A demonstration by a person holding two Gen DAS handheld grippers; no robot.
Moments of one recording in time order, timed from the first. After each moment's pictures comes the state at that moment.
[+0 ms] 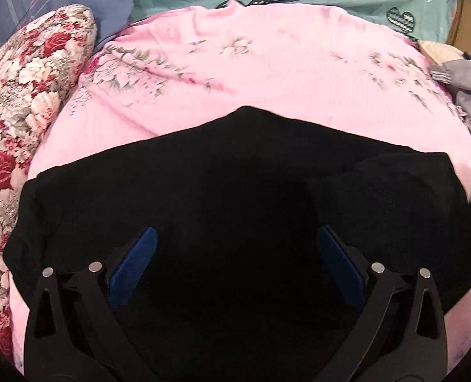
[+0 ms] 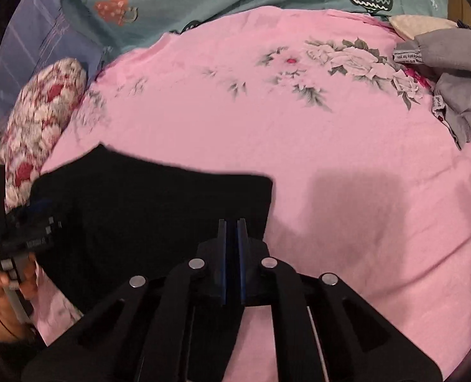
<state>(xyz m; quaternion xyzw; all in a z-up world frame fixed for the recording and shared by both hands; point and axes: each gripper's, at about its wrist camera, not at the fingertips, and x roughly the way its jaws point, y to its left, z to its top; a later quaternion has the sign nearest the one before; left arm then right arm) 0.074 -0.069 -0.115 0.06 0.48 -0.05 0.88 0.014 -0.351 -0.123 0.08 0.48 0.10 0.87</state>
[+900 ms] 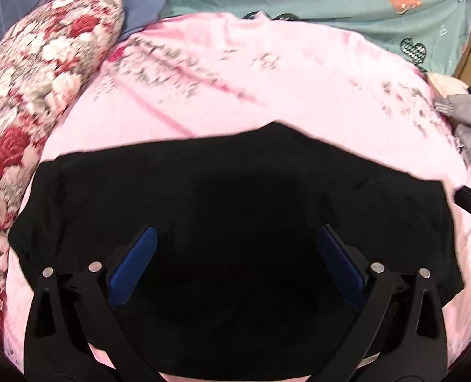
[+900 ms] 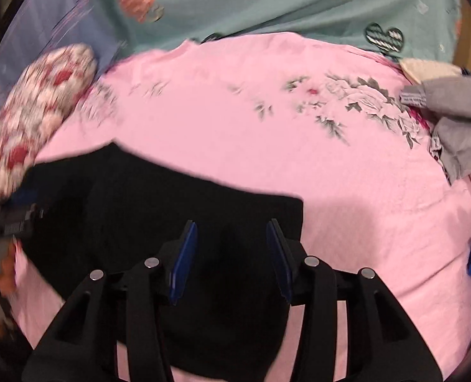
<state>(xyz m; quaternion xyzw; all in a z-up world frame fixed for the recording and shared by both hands) 0.069 -0.035 -0.095 0.00 0.46 -0.03 0.88 0.026 -0.301 -0.100 0.05 0.43 0.06 0.90</state>
